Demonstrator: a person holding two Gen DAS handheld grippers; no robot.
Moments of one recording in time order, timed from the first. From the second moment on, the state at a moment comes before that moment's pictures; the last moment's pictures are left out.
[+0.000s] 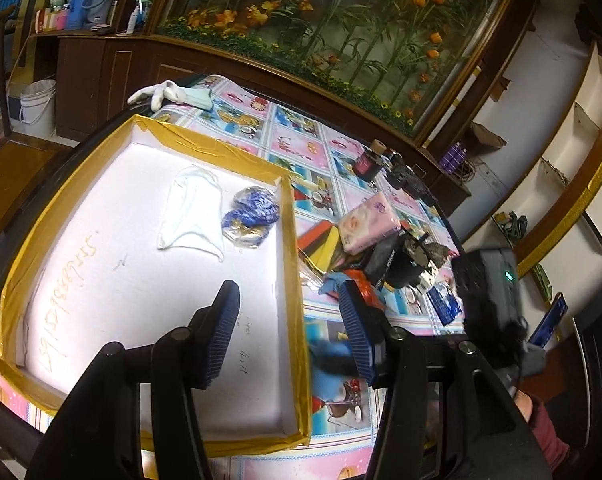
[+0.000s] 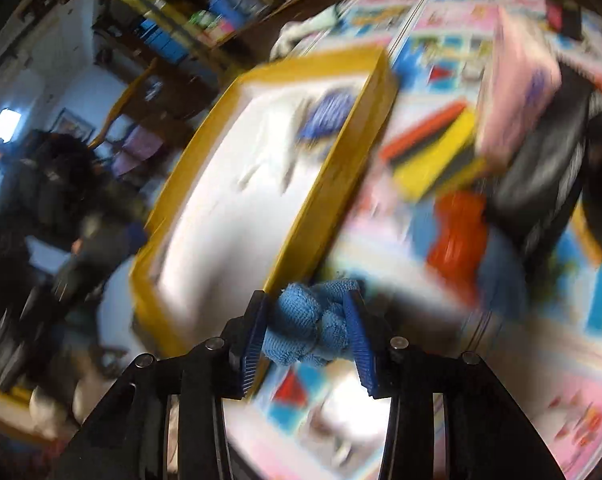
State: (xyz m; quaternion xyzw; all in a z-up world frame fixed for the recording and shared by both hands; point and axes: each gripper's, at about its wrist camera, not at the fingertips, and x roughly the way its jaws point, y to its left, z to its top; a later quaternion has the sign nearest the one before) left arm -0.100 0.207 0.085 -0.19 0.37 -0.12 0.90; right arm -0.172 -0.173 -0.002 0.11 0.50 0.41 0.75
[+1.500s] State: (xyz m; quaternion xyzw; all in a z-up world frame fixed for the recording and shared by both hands) left arm -0.102 0.071 0.022 -0.05 0.47 -0.18 0.86; right arm -0.223 -0.276 -0.001 0.06 0.45 0.21 0.87
